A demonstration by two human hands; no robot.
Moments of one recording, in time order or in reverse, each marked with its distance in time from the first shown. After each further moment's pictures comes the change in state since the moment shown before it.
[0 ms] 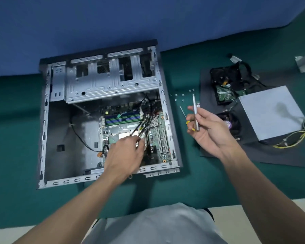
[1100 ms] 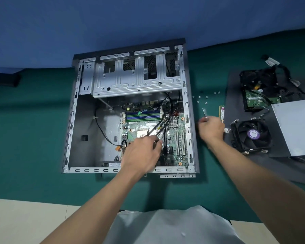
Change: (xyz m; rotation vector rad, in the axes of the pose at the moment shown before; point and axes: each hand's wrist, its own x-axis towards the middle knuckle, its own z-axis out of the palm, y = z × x) left_hand -0.004 0.005 0.004 -0.008 -0.027 -0.087; right_hand 0.074 0.050 -0.003 -1.277 0.668 -0.057
